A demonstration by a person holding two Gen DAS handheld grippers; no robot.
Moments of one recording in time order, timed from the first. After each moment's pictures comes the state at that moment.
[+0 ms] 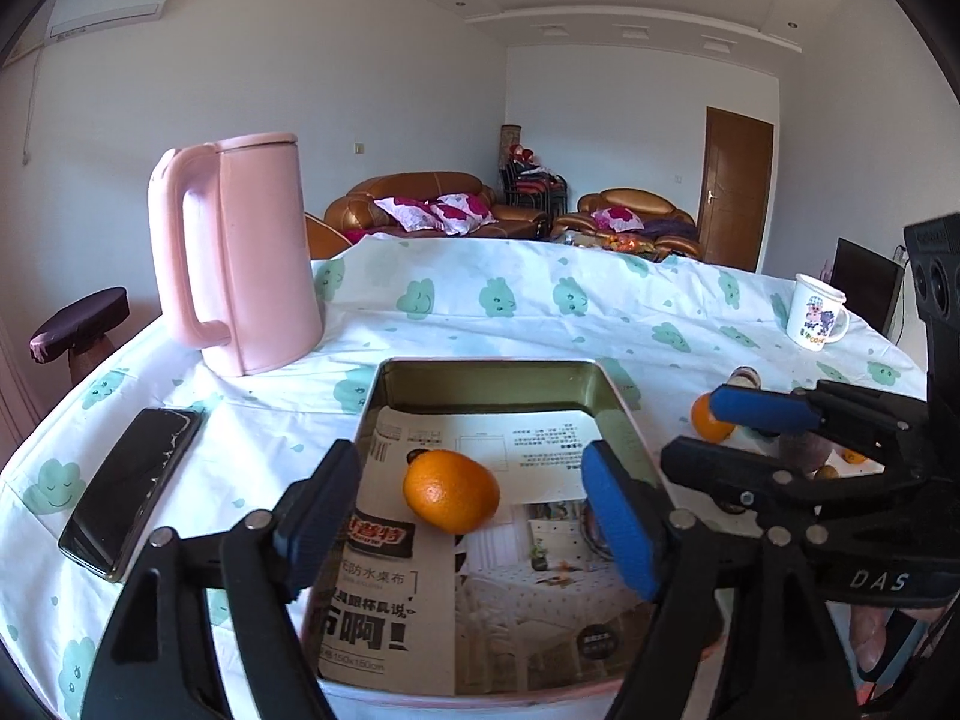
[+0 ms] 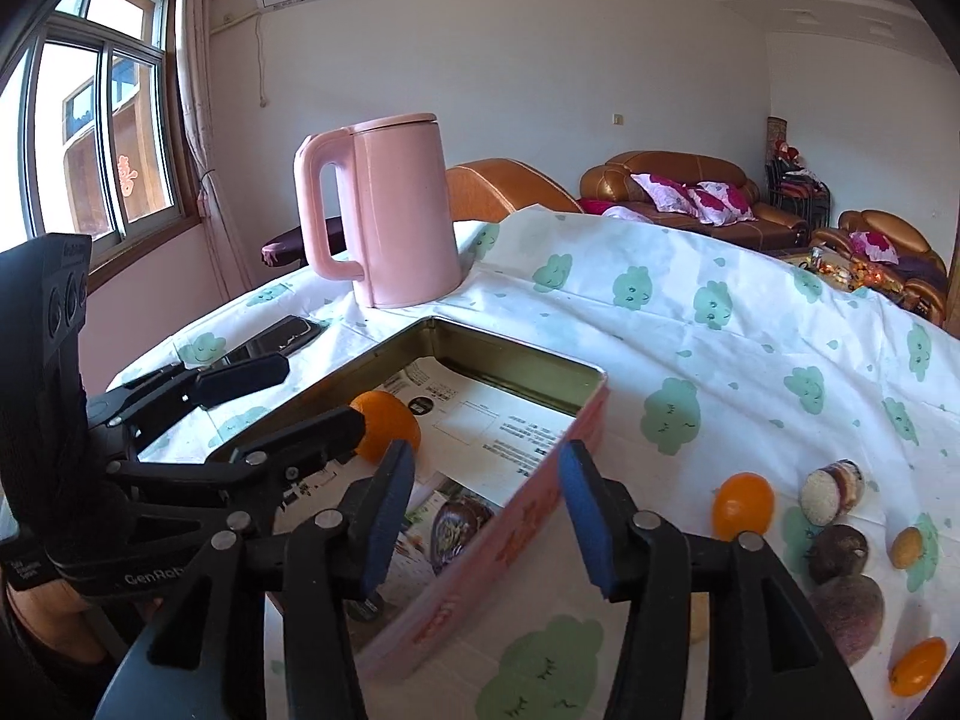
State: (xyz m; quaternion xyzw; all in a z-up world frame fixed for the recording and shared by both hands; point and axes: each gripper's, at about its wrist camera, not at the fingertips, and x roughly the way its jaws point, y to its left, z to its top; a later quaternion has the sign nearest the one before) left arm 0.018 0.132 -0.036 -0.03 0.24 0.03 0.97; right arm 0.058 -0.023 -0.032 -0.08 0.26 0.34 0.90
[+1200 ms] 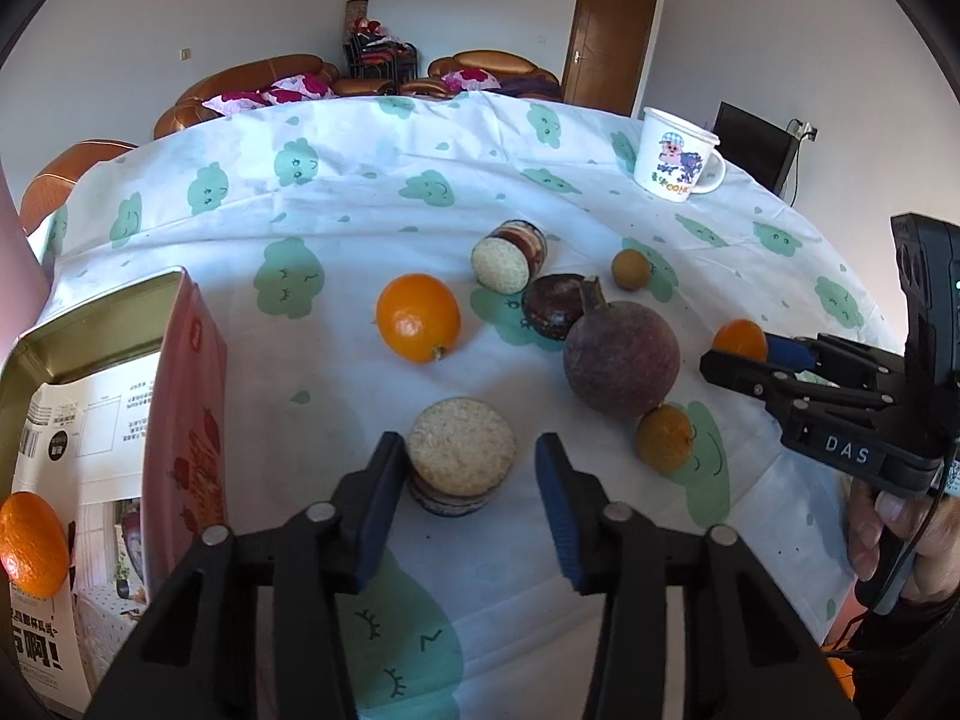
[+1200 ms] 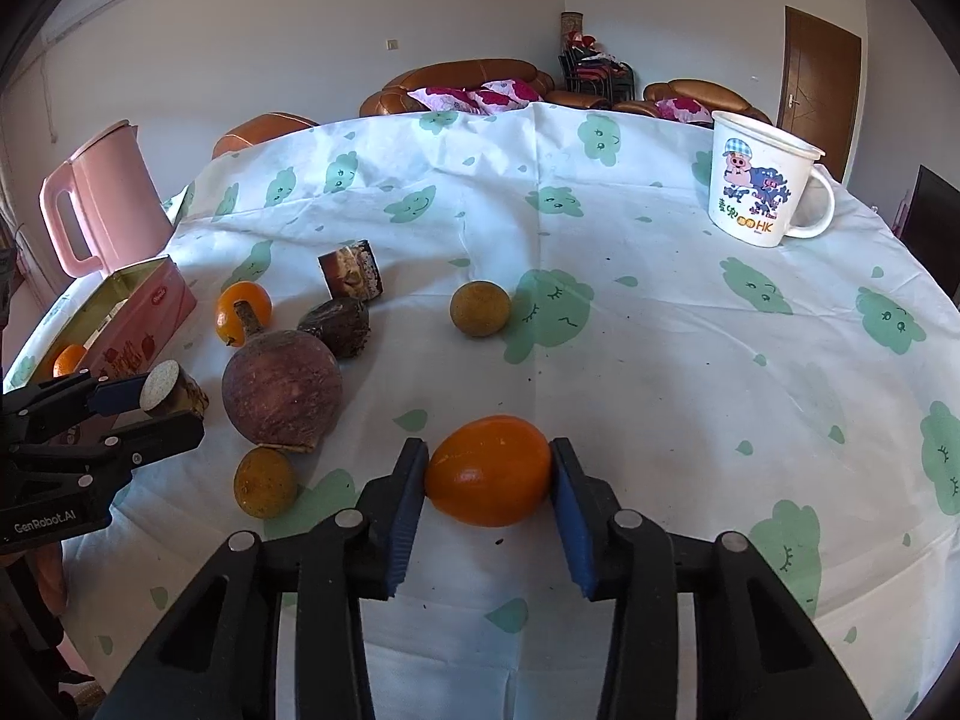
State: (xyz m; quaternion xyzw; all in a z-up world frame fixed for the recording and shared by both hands) left arm 0.095 -0.016 -0.077 0.00 0.41 -0.15 0.90; right arm 0.102 -0.219 -0.080 -0.02 0.38 0.14 0.91
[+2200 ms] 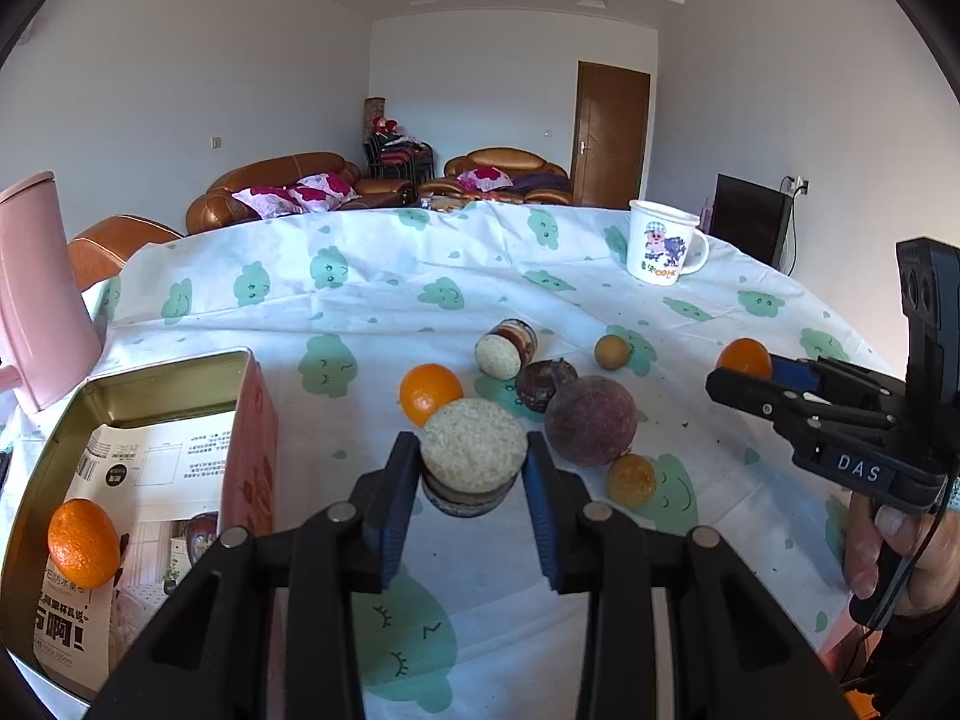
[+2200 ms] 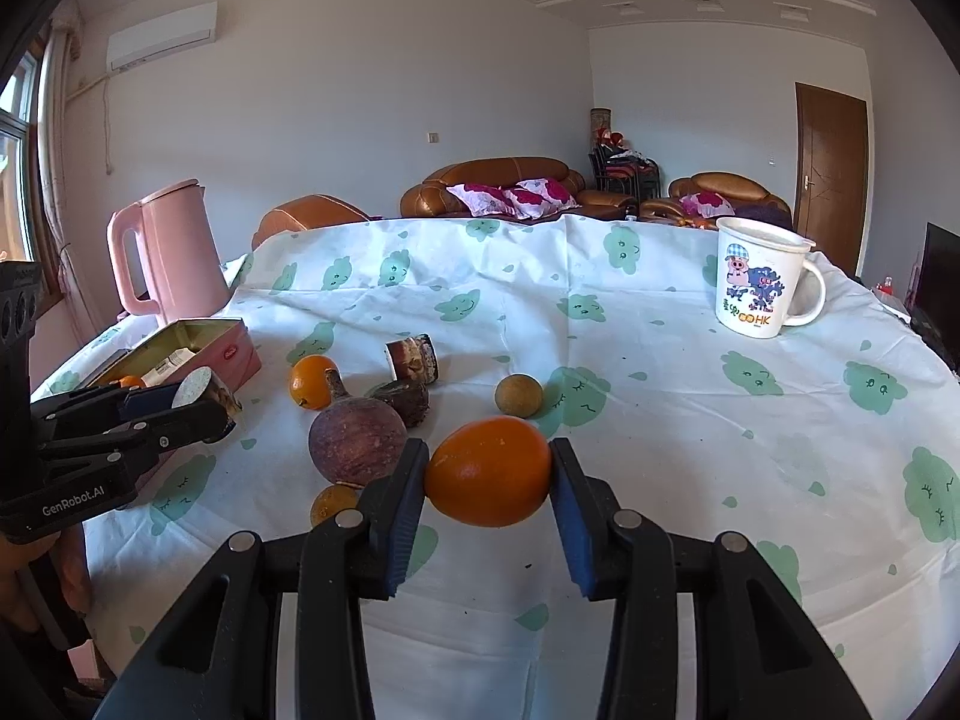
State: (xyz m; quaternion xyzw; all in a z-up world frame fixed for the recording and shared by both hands) left arm 0.053 -0.012 -0.053 0.01 0.28 -0.12 0.95; right arm 0.063 -0.224 -0.056 -0.01 0.26 0.18 0.95
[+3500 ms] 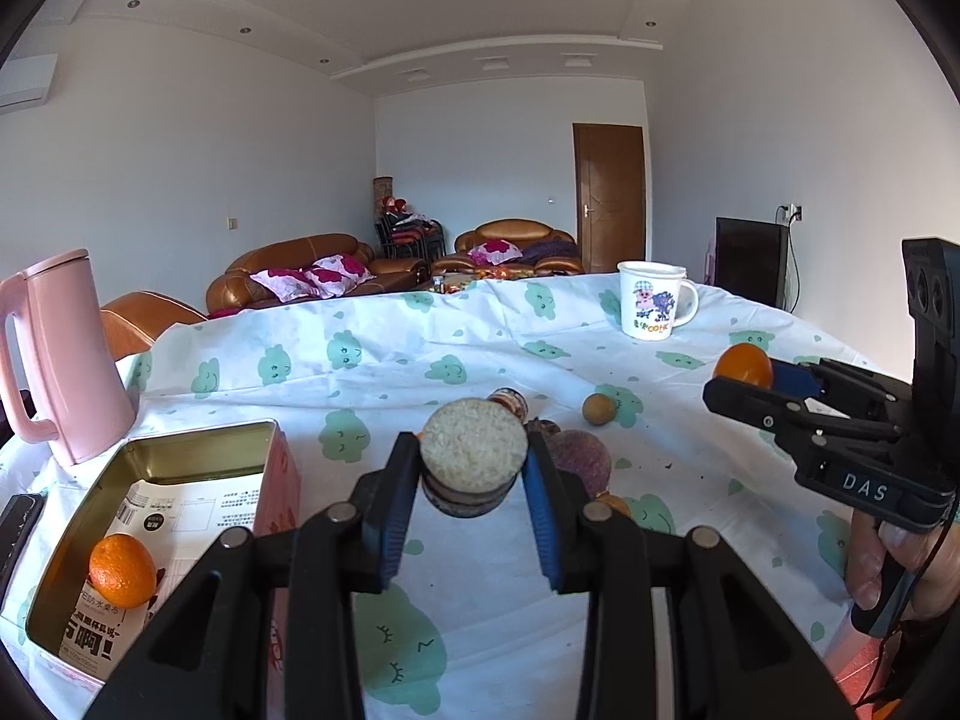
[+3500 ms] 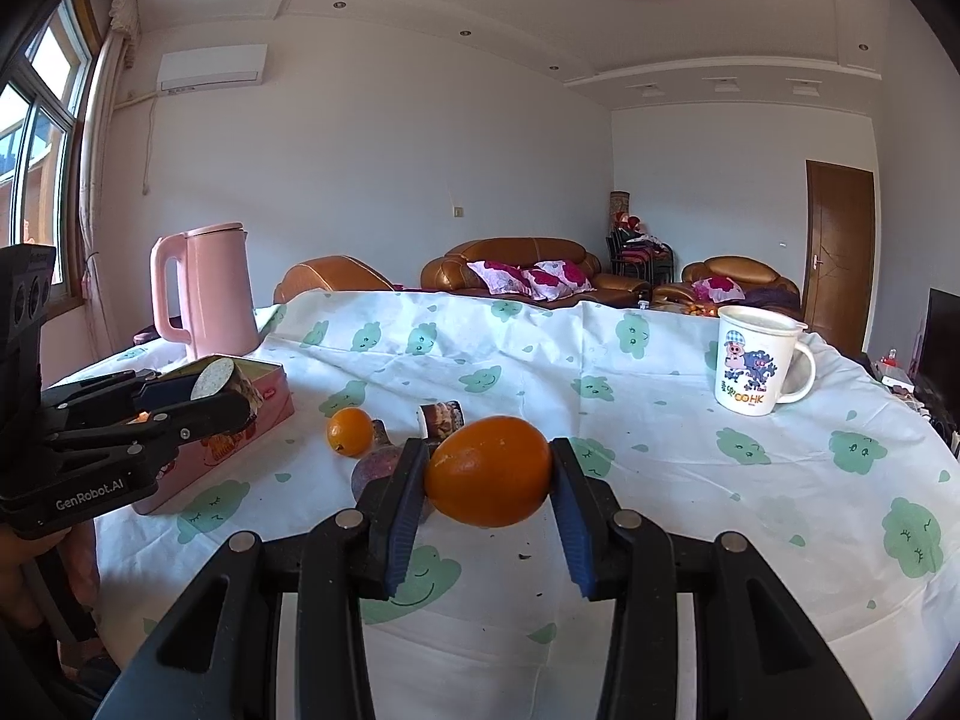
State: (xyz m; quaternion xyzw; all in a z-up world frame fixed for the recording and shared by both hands) left arm 0.015 -0.025 -0.038 0.04 0.18 -0.10 0.98; right arm 0.024 -0.226 -0.045 -0.03 0.15 0.20 0.97
